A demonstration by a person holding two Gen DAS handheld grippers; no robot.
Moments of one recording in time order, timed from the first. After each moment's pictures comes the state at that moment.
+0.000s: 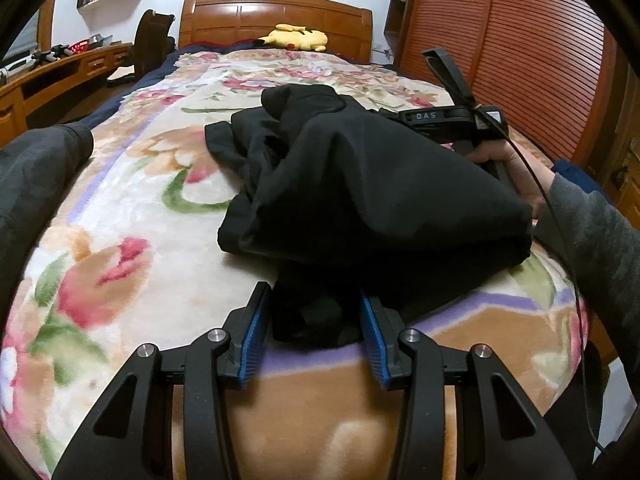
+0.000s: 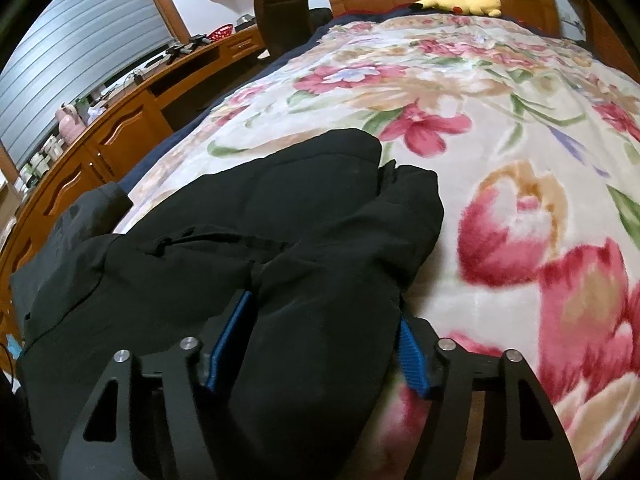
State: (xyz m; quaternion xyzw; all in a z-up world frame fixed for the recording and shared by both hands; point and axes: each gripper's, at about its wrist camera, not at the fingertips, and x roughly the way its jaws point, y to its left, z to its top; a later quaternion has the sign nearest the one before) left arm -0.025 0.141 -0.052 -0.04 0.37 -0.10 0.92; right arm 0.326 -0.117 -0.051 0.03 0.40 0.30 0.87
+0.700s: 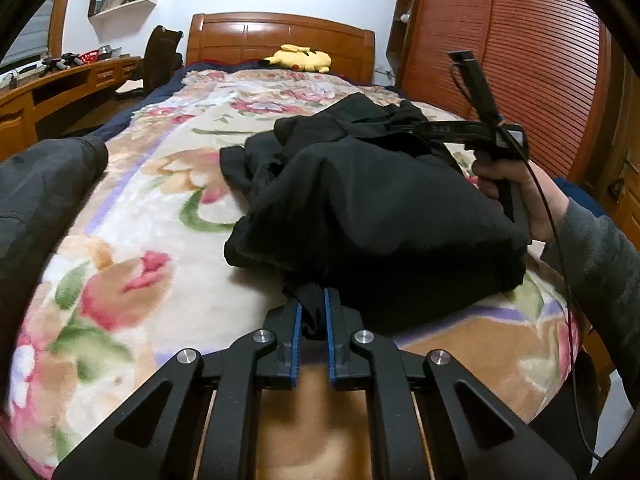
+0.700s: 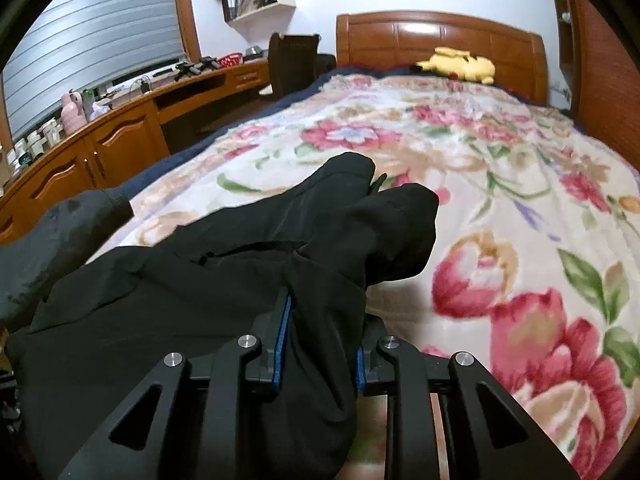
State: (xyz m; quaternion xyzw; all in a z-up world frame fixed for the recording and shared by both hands) left arm -0.034 0.157 -0.040 -0.05 0.33 -0.09 0.94; right arm 0.272 -0.109 -0.021 -0.03 0.30 0.26 0.92
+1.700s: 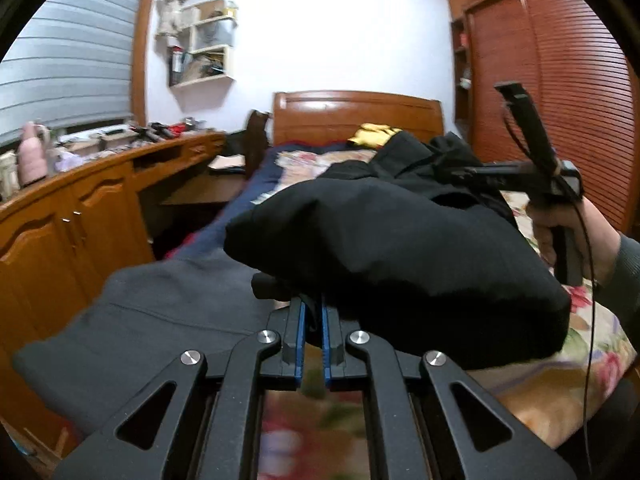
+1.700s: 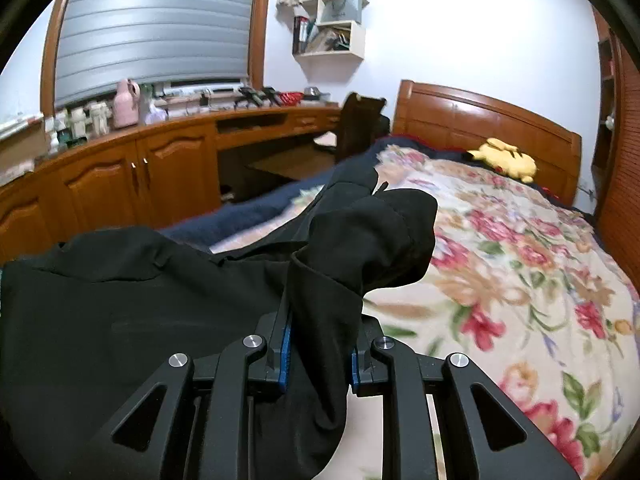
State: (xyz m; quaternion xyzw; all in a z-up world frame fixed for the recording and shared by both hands) left arm -0.078 0.318 0.056 0.00 0.20 0.06 0.98; right arm 0.195 0.021 0.081 -0.11 0.19 0.31 0.93
